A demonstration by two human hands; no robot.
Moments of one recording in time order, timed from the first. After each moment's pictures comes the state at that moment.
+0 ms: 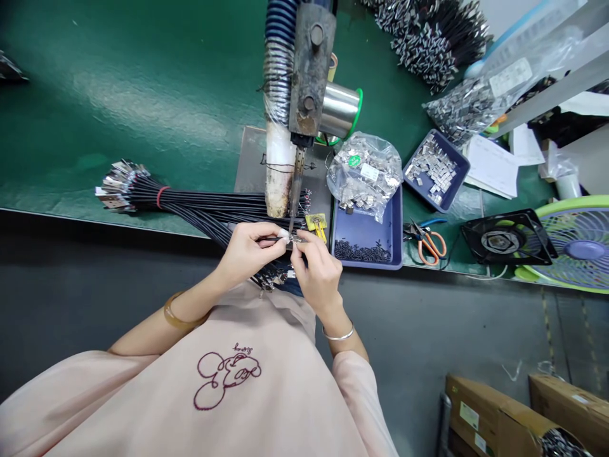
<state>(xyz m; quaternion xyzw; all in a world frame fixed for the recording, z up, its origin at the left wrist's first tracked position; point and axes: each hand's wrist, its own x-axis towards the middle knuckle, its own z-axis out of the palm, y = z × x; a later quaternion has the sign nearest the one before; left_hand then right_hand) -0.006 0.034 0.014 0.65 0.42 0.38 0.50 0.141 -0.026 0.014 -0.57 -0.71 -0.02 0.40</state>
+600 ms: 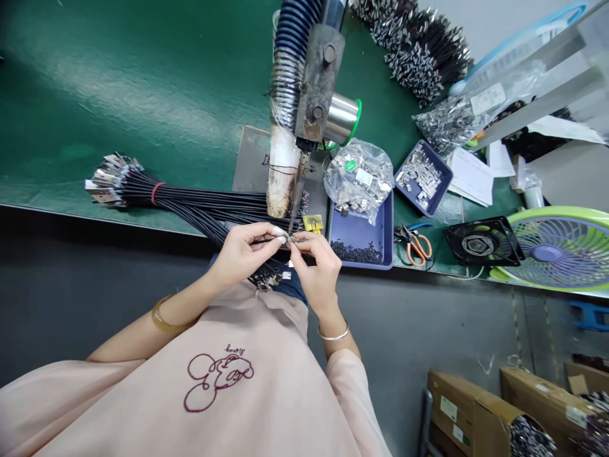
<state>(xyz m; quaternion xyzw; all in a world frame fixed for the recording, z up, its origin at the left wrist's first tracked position) -0.013 0.028 0.004 0.58 0.39 0.41 0.59 0.137 -0.026 0.021 -0.61 -0.61 0.17 0.48</state>
